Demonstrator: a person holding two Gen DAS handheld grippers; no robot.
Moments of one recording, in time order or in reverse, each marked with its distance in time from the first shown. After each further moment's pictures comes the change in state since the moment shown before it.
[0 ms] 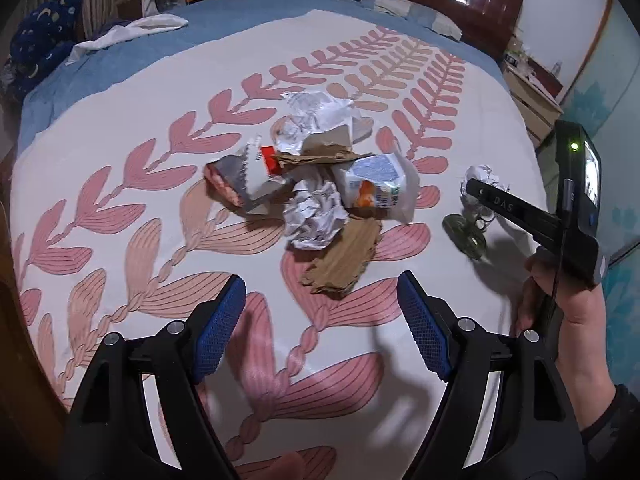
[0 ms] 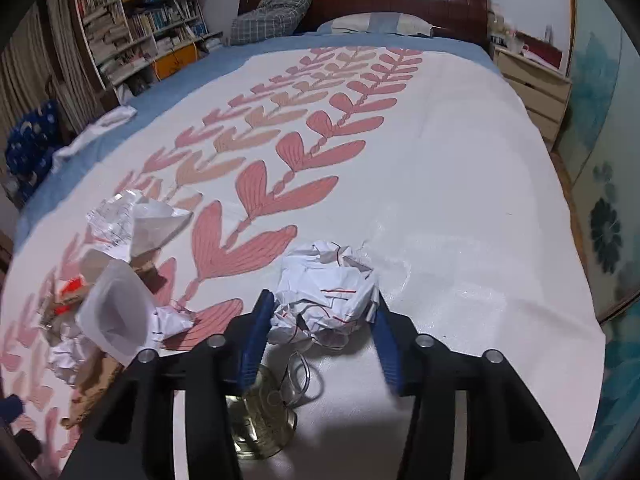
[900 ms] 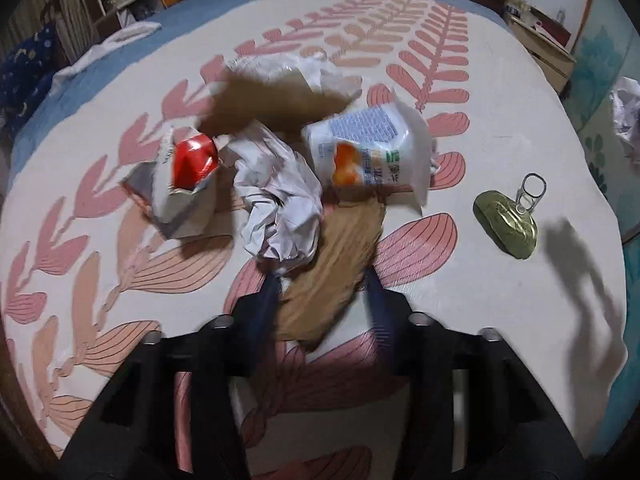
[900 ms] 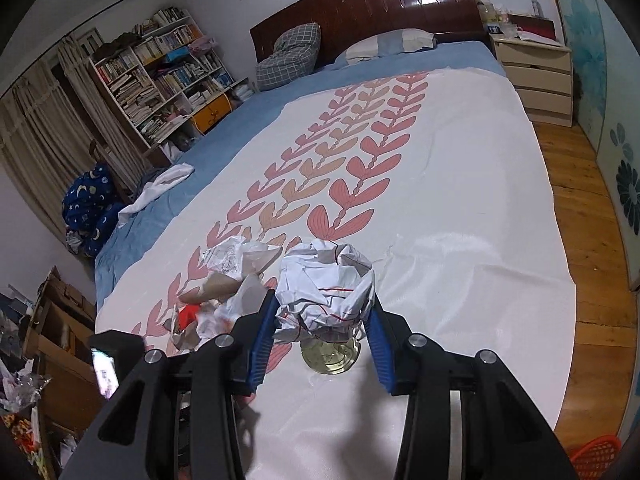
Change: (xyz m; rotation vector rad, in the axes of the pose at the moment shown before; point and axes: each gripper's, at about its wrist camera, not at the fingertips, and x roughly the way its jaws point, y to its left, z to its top) left arm 0.074 -0.037 0.011 0.123 0.079 0.103; right arm -0.136 -0.023 -0.015 0.151 -0.078 0.237
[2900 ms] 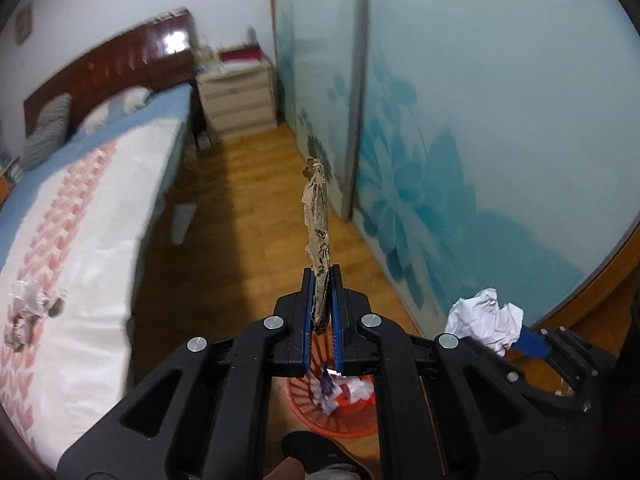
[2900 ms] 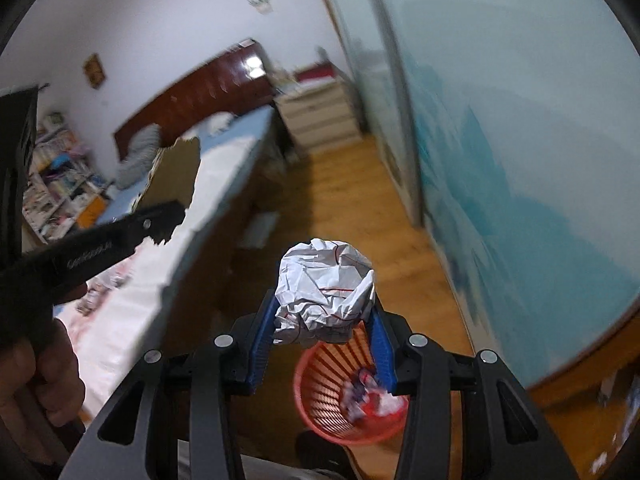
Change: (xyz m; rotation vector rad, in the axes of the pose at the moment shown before) left arm -0.263 -0.421 -0.217 0.686 -0.254 -0.504; right arm -0.475 -0.314 -0.307 0.317 -0.273 -0.438
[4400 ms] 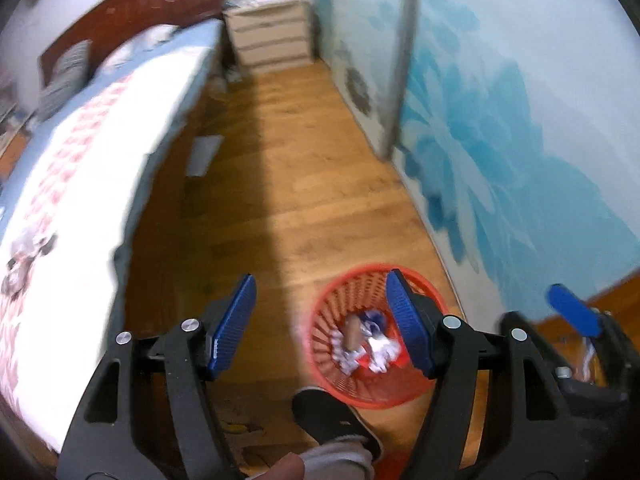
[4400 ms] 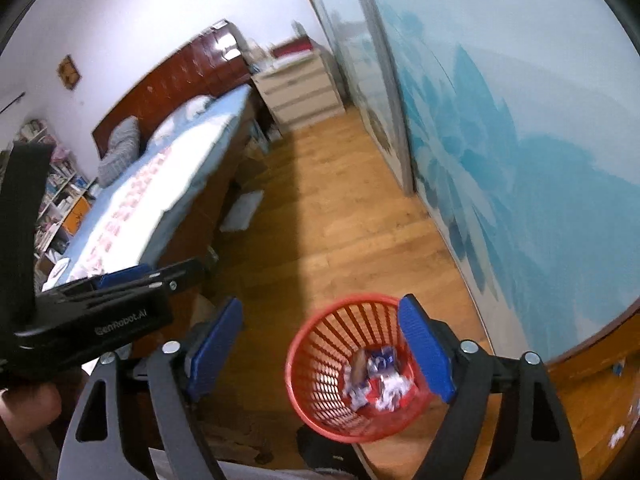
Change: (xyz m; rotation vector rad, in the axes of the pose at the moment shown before) left arm 0.046 0.037 -0.037 -0.111 0.158 0.134; right arm 0.080 0.030 -0.015 0.039 0.039 -0.031
